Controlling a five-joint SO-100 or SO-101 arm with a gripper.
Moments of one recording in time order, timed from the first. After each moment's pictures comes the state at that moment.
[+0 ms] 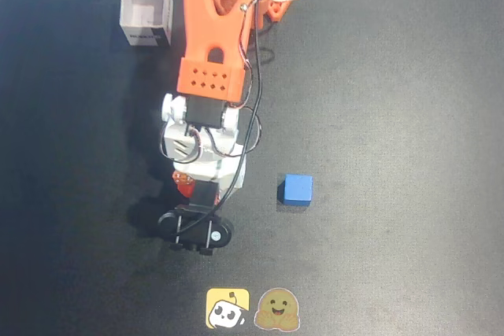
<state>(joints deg) 6.2 84.6 107.5 52.3 88.6</state>
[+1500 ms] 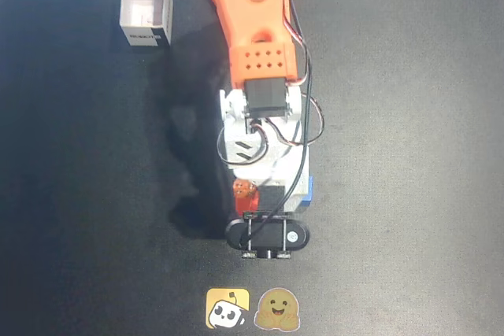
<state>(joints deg) -8.3 86.0 91.5 58.5 96.9</state>
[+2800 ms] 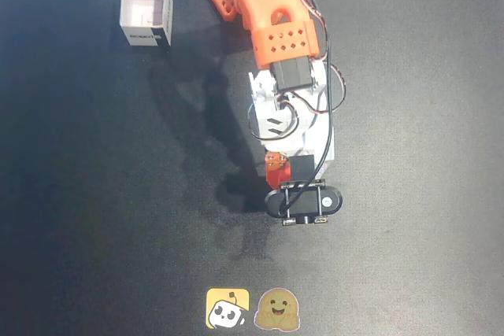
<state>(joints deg) -16.2 99.4 120.8 46.5 99.9</state>
